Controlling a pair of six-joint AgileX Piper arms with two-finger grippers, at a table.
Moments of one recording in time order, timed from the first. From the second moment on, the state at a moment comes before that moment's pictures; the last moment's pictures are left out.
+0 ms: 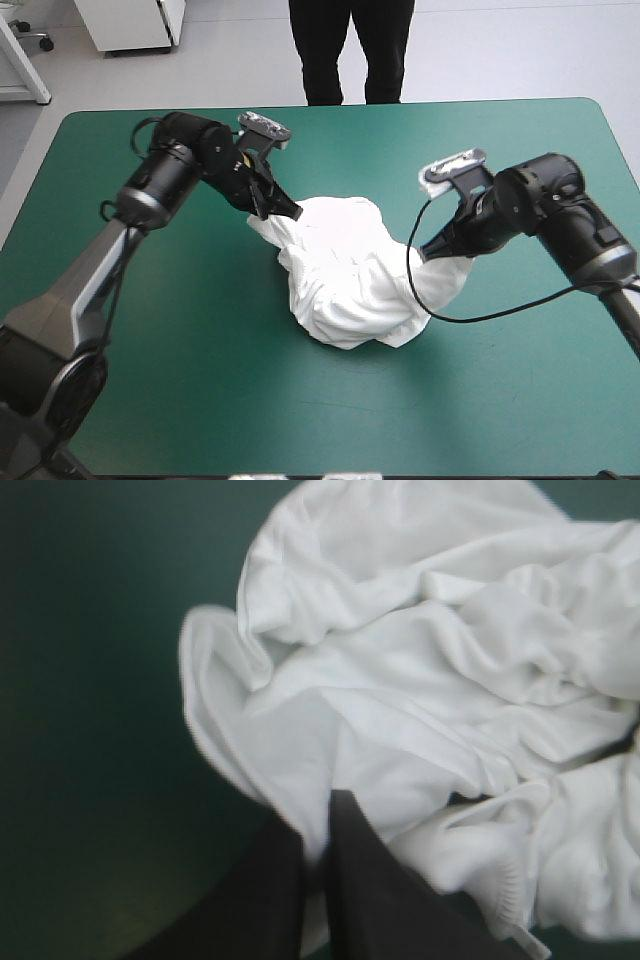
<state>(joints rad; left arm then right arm) -0.46 1.74 -1.80 -0.08 1.24 0.16 0.40 1.41 -1.45 -0.03 1.22 -0.07</state>
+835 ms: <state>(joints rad) -0.46 1.19 -2.30 -0.13 1.02 0.27 0.40 1.20 -2.40 -0.01 1.08 -0.04</state>
